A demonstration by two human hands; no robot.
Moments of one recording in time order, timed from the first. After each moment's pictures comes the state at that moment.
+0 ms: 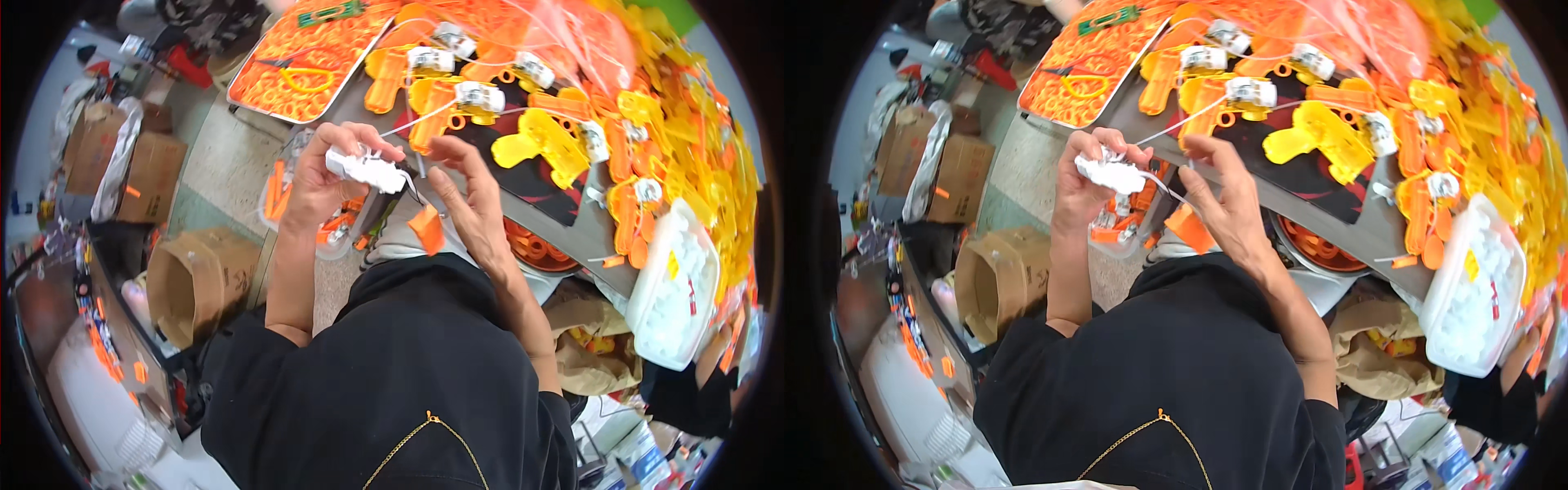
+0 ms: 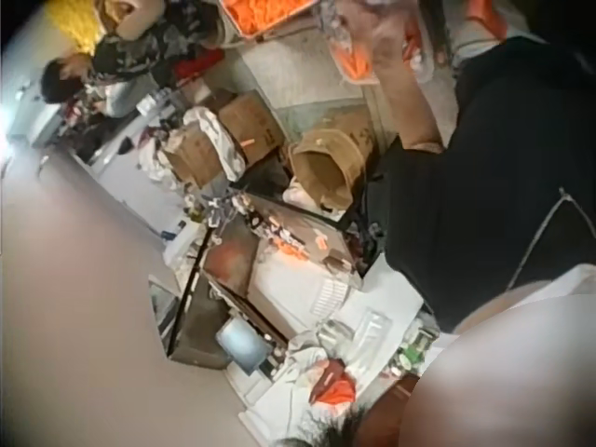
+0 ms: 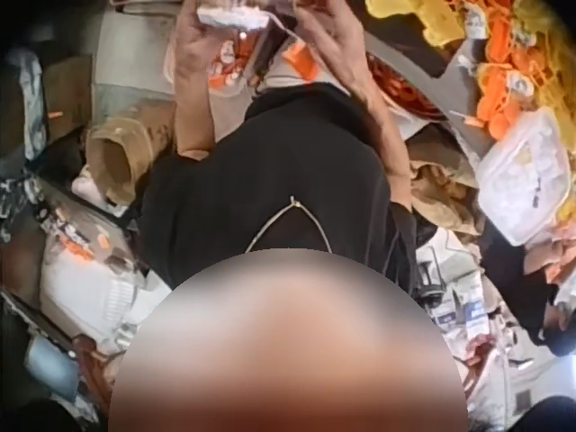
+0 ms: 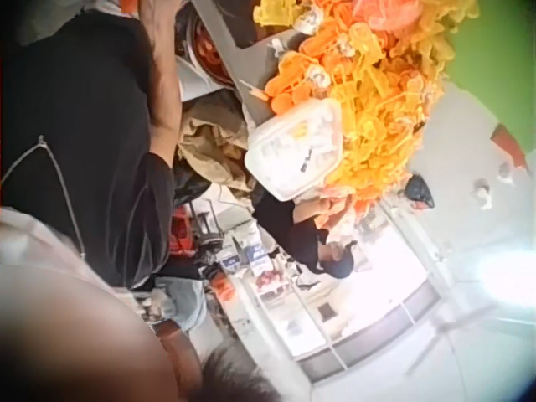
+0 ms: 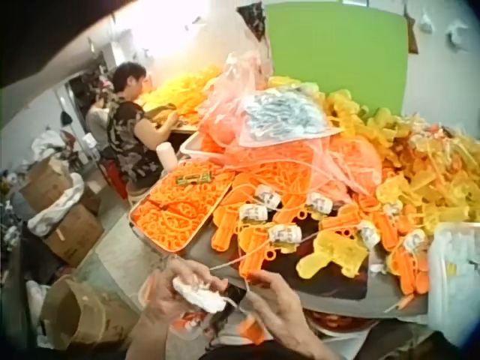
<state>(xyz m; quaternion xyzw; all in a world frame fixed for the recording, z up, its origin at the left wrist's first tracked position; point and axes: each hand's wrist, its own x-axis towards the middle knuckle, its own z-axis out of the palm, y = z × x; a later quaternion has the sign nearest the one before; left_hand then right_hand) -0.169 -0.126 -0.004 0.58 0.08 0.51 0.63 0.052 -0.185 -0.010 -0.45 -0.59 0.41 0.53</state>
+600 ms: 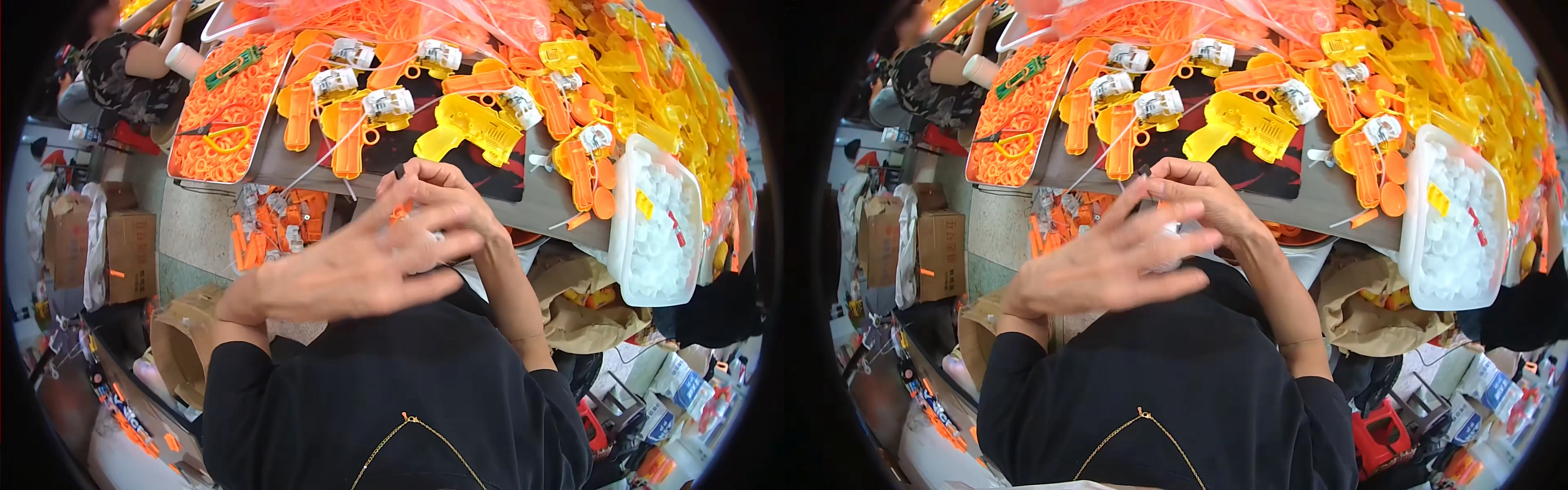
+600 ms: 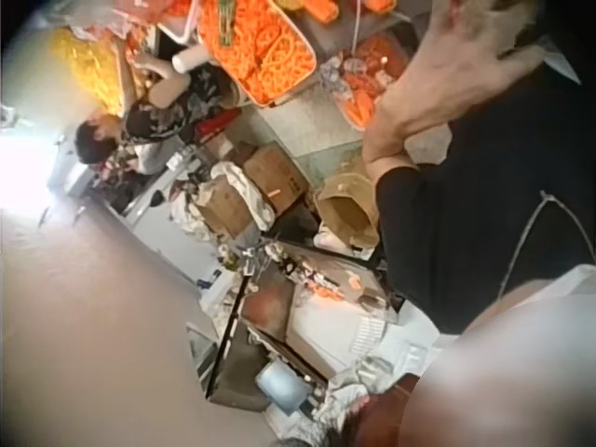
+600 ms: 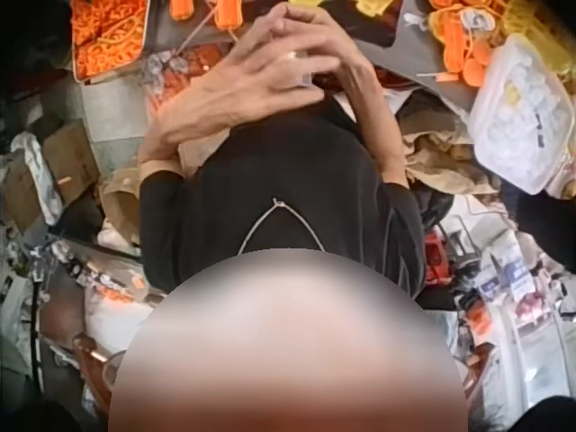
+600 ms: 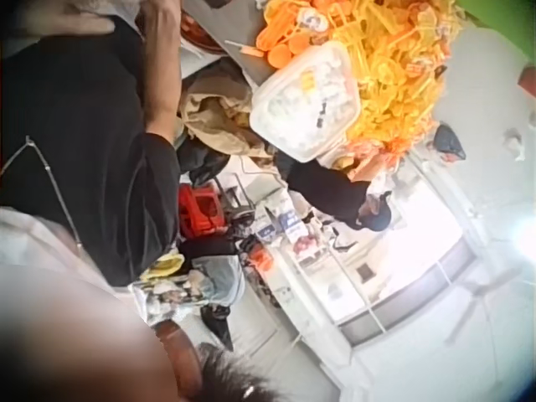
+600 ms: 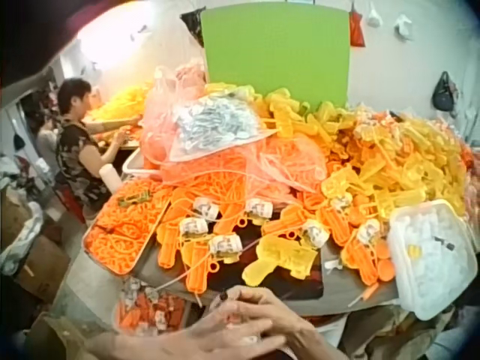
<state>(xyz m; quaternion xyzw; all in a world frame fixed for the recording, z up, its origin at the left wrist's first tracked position) -0.070 -0.156 0.107 0.98 -0.04 0.12 0.12 0.118 -0.181 -0.018 -0.23 -0.26 0.78 0.51</state>
